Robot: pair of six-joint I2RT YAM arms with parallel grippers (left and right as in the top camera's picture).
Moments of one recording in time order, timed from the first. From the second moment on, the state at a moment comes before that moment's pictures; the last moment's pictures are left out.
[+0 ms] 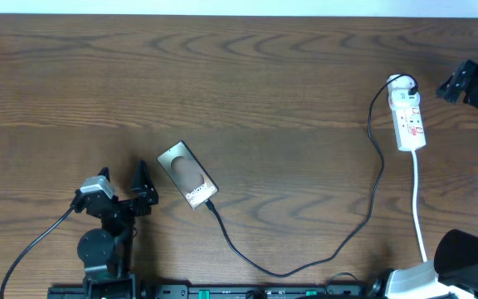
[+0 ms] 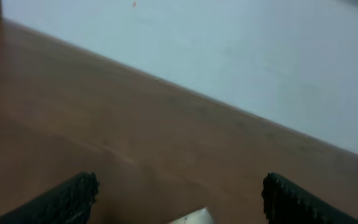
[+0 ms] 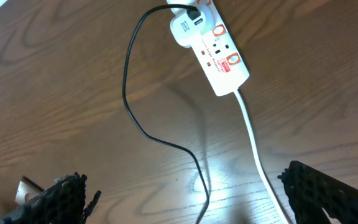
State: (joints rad) left arm 0.13 0.12 0.01 0.03 0.10 -0.36; right arm -0.41 1.71 2.06 -1.57 -0.25 0.10
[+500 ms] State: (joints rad) left arm 0.14 0.01 0.01 -0.09 0.11 -0.12; right arm -0.41 1.71 2.06 -1.57 -0.25 0.10
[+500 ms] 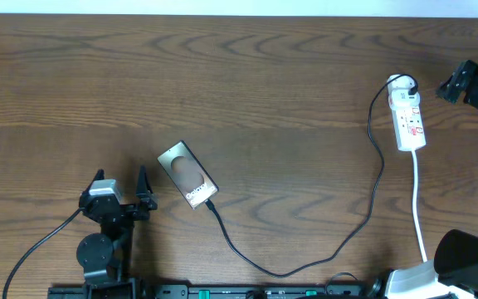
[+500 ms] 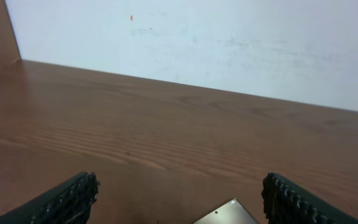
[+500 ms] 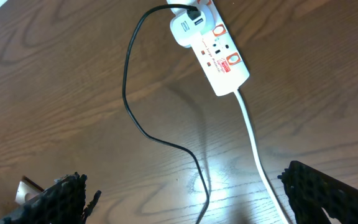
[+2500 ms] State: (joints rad) left arm 0.14 0.01 0.02 -0.10 0.13 -0.09; right arm -0.04 0.72 0.33 0.25 -0.26 0.04
